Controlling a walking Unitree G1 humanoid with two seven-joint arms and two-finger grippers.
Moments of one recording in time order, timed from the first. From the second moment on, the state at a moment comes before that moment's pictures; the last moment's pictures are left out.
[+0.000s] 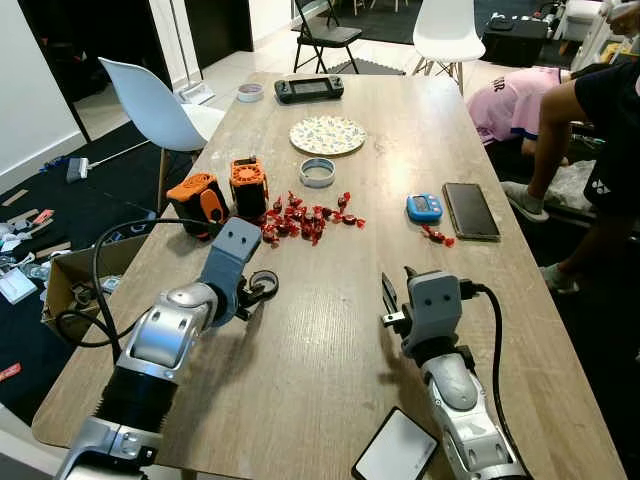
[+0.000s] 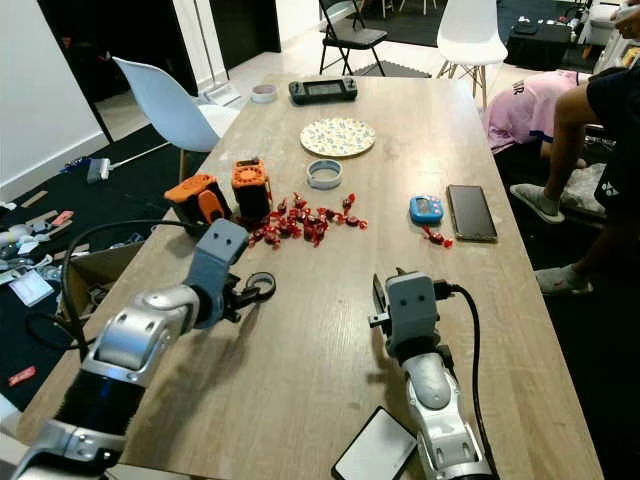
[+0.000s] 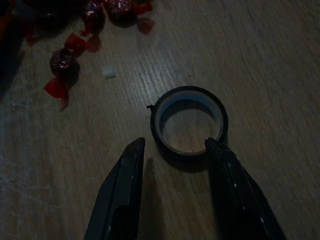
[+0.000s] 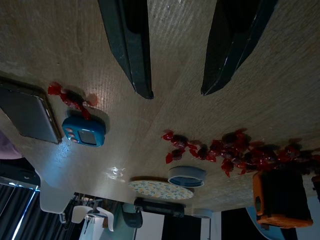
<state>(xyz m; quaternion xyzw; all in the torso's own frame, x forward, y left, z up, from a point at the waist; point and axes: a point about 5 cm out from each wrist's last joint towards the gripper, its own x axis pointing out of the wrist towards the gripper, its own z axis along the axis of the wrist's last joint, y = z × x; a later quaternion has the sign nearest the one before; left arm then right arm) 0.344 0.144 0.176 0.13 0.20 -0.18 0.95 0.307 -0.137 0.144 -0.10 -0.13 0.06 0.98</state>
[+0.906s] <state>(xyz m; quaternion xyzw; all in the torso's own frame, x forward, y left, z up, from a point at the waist) 0.353 0.147 0.163 0.15 0.20 -0.07 0.97 0.307 -0.136 0.141 -0.10 -0.12 0.06 0.99</state>
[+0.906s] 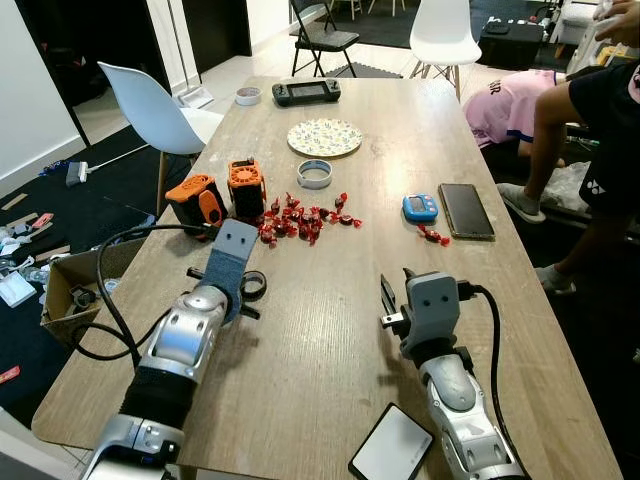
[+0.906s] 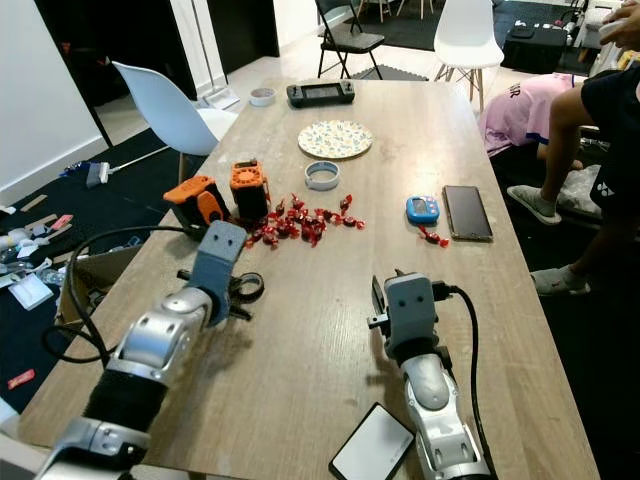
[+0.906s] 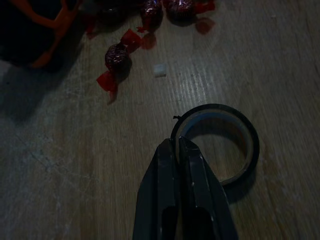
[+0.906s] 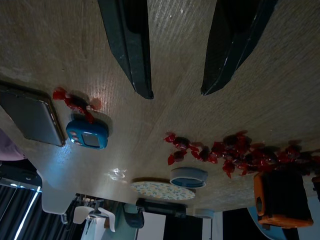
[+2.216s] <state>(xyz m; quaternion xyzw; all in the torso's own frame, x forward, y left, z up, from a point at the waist) 0.272 0.196 0.202 0.15 -0.09 0.12 0.98 0.299 -0.146 0.147 -0.09 -0.14 0.06 0.99</state>
